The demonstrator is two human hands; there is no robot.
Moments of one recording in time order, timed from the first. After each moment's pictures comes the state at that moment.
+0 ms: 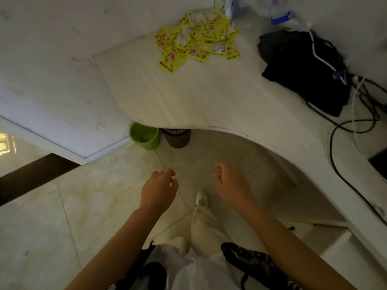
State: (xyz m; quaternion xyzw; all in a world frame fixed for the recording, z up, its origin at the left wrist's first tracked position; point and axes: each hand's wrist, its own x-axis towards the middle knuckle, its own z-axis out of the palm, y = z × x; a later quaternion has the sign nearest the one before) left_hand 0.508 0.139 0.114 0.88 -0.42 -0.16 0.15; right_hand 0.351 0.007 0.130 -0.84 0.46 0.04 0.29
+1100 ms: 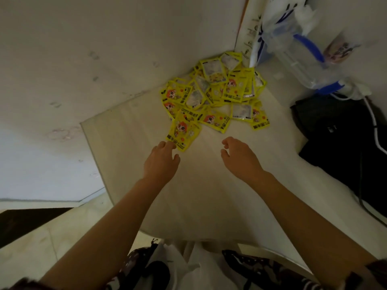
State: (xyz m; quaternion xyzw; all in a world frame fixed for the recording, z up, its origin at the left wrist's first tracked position) left_hand 0.805 -0.187 0.129 0.89 -0.39 -0.20 0.15; right_hand 0.633 -0.323 0.149 -0.85 0.44 0.04 0.27
